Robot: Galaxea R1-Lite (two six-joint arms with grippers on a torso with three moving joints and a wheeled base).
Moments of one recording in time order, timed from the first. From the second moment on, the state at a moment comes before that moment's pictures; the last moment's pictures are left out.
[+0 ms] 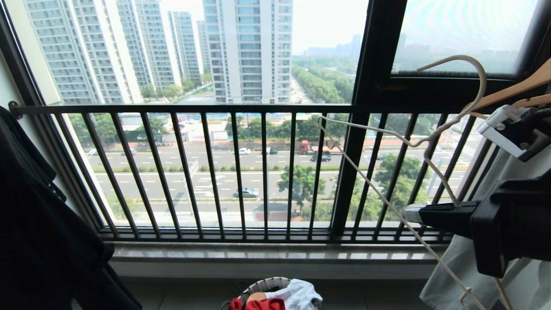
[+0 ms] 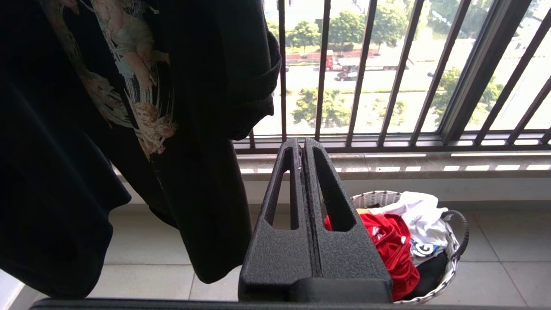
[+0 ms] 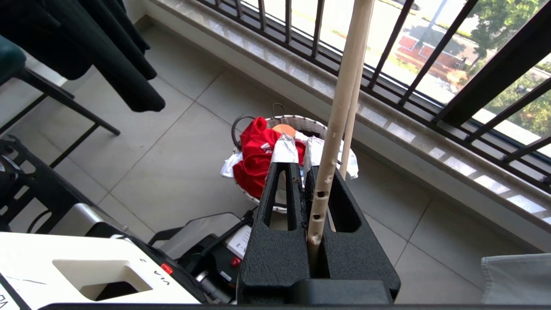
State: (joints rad) left arm -0.01 0.00 -0.02 0.06 -0.02 0.01; right arm 0.67 1.22 -1.01 0.26 -0.02 0.11
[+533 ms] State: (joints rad) left arm -0.01 0.00 -0.02 0.05 -0.02 0.01; right arm 0.67 1.22 -1.01 0.26 -0.02 0.11
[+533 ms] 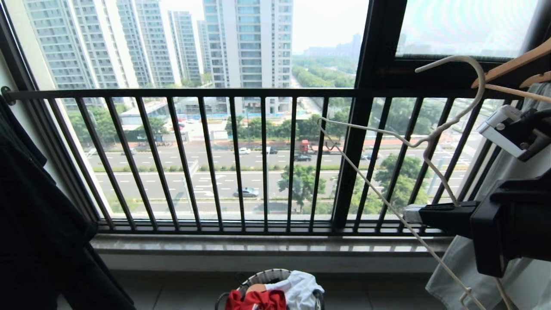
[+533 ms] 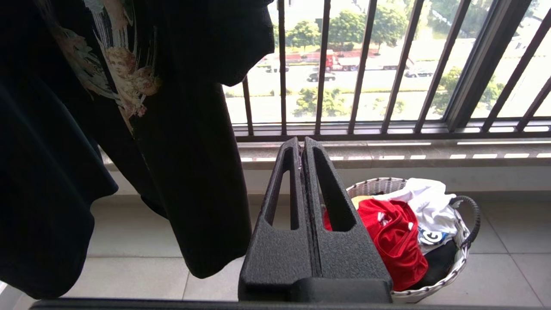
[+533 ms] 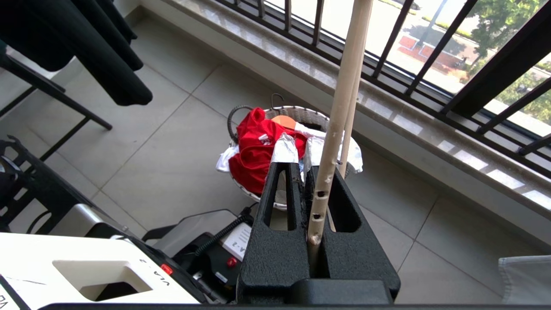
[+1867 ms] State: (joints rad) left arm -0.01 0.00 -0.02 0.05 -0.02 0.01; right arm 0.66 1.22 -1.01 0.26 -0.02 0.11
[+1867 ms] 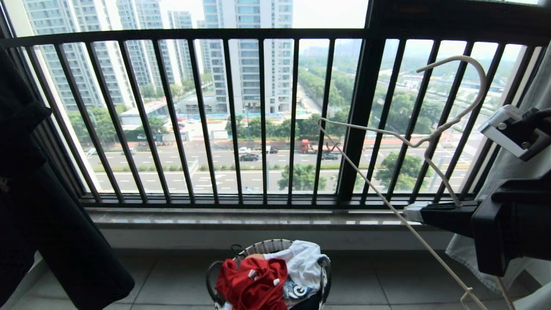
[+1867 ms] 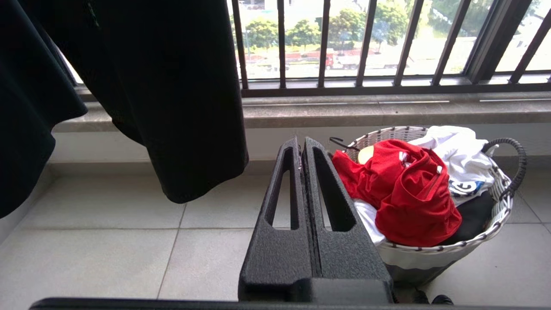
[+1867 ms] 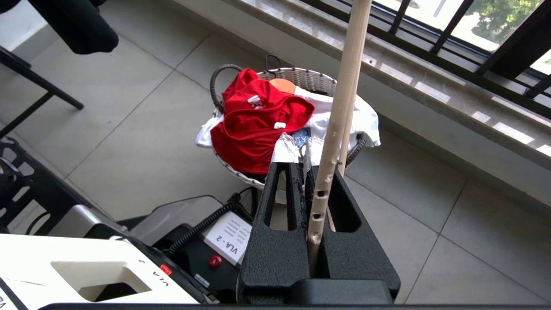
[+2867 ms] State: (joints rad) left arm -0.01 0.00 -0.02 0.06 -0.02 0.01; right arm 0.66 1.21 -1.00 0.25 -0.02 0.11
